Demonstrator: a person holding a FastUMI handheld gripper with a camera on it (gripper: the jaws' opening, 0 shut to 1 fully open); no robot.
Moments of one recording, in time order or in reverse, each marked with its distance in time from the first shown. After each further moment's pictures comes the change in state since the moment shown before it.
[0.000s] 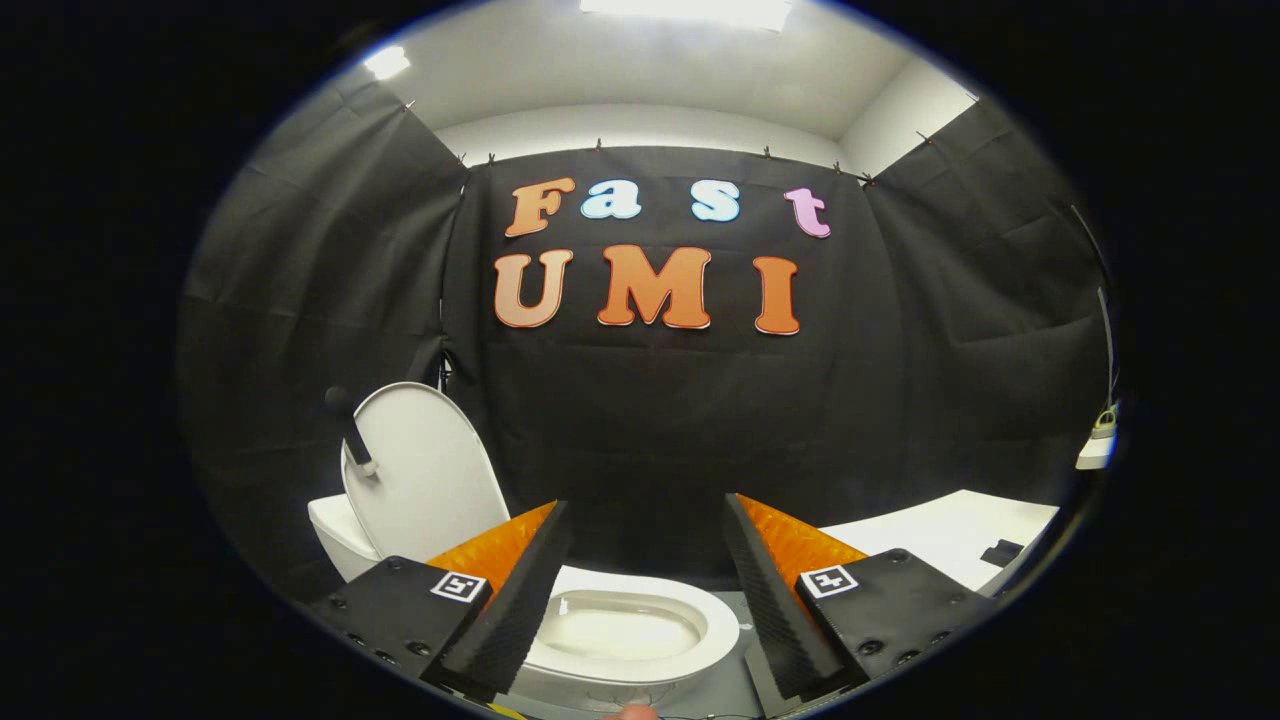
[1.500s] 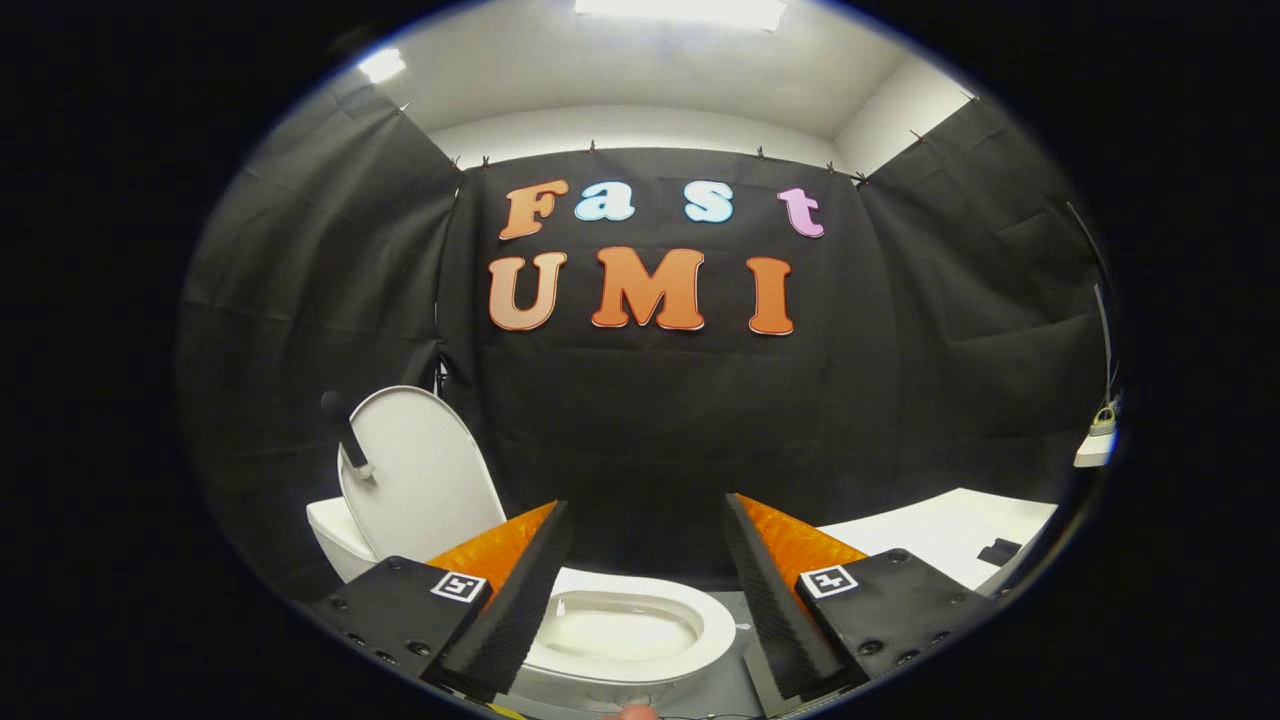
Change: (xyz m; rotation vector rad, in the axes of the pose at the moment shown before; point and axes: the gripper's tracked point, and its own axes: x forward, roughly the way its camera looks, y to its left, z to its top) arm -0.002 -0.009 0.002 0.009 -0.007 -0.011
